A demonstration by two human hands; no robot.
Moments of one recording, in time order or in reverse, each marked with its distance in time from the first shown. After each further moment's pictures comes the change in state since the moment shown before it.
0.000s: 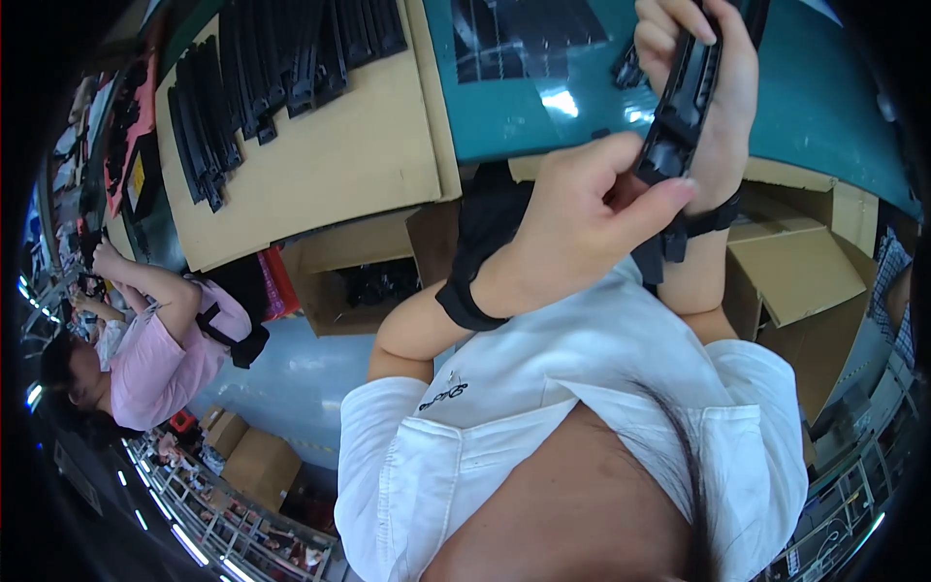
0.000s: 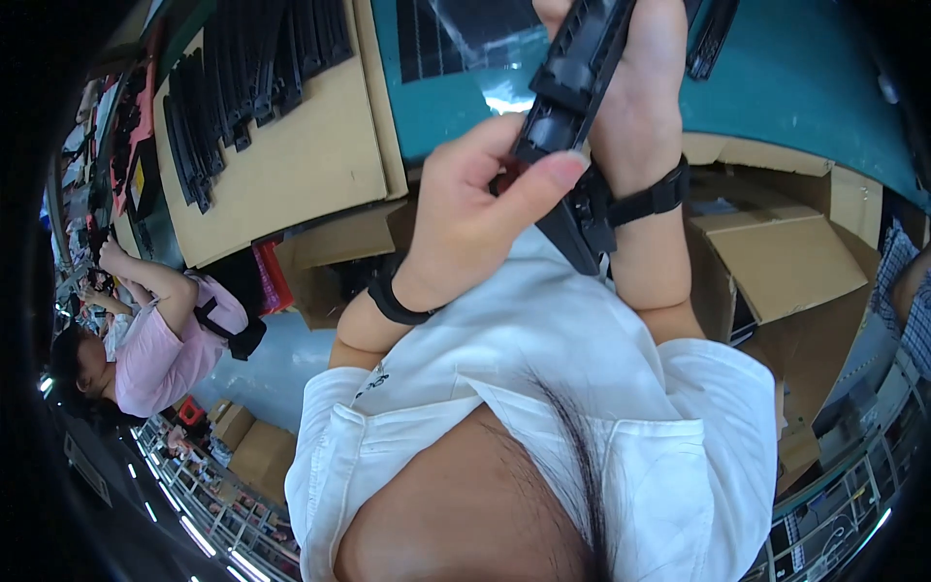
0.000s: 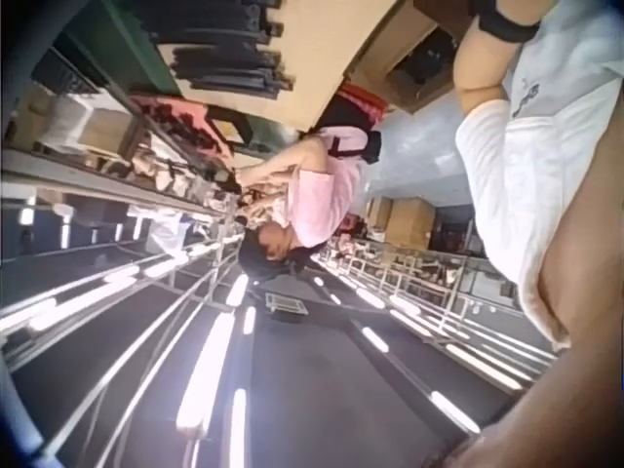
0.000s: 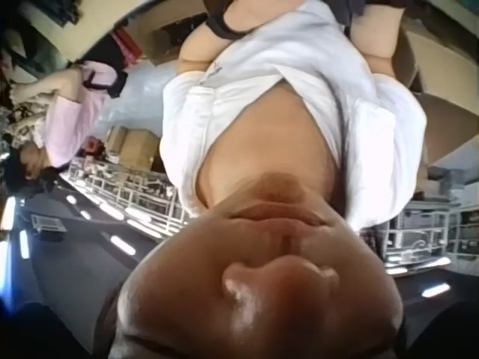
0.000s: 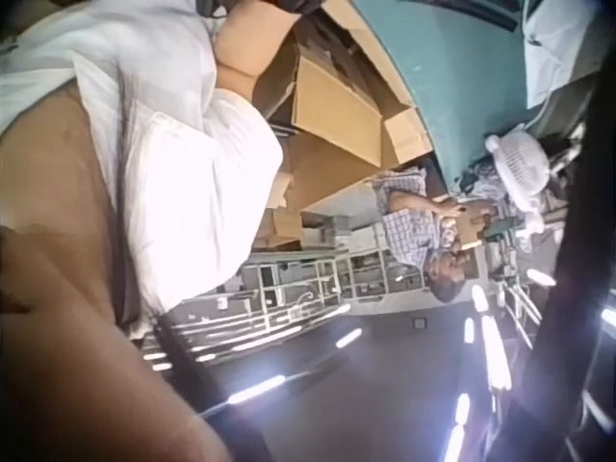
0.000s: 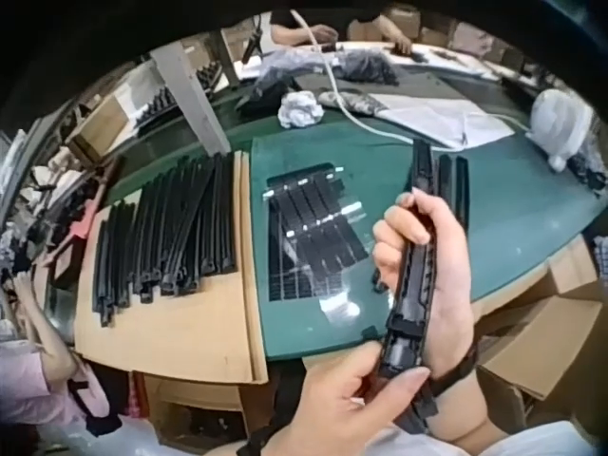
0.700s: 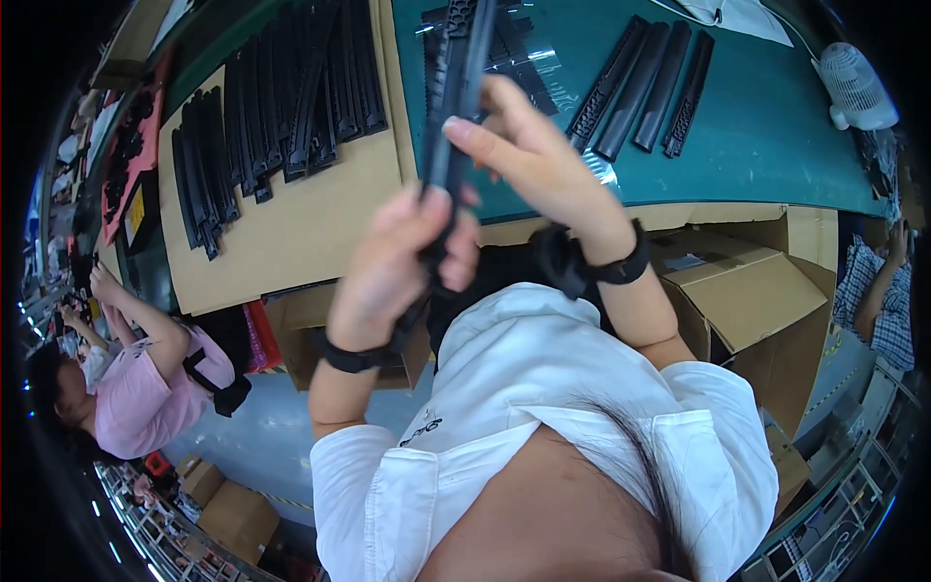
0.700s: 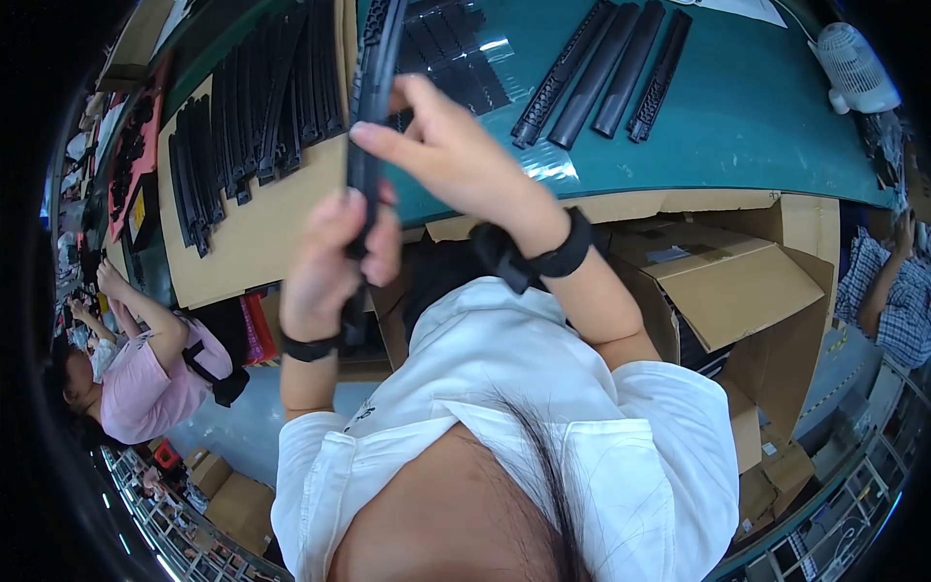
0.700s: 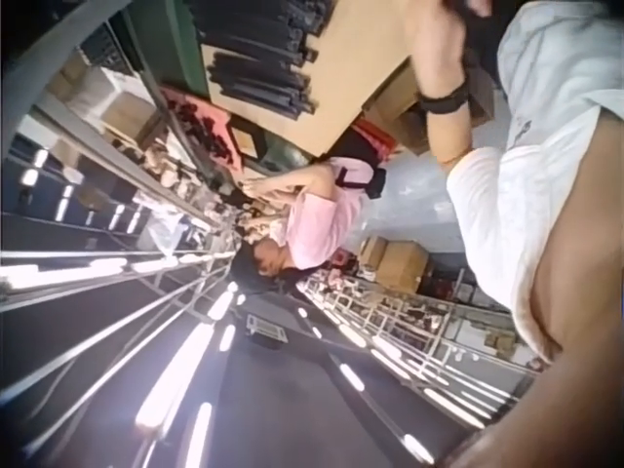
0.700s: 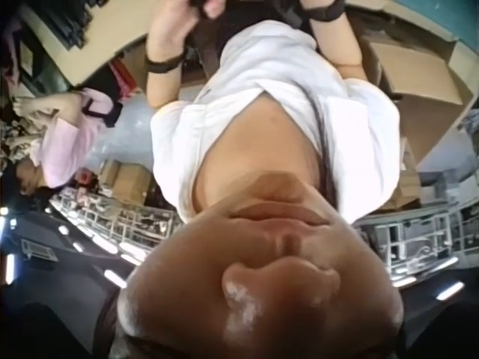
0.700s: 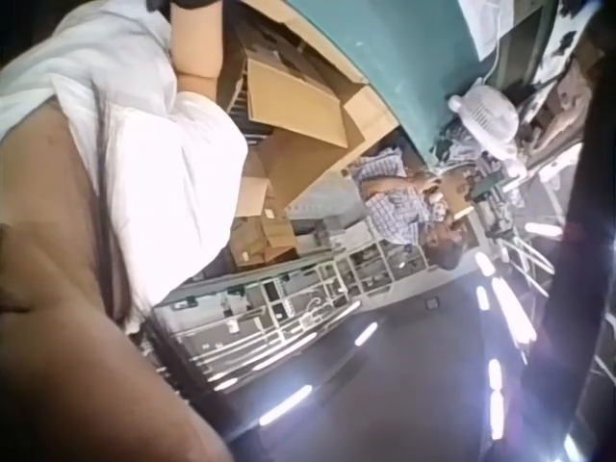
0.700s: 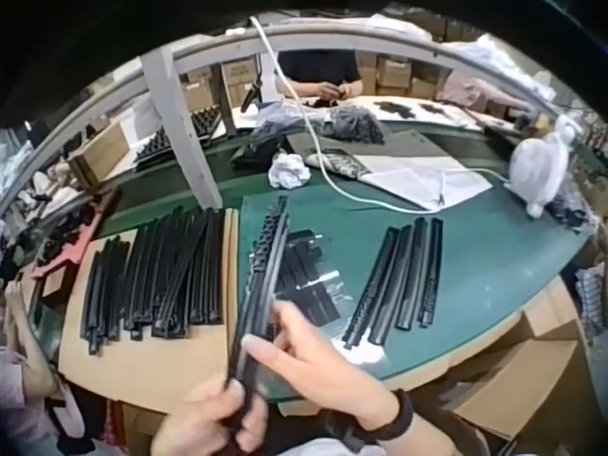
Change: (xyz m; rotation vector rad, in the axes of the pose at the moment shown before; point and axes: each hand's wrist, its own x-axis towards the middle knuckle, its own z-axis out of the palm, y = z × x) left_hand -0.010 0.012 -0.096 -0.632 -0.125 -0.386; right_hand 0.006 0.063 0.030 -0.990 0.048 0.134
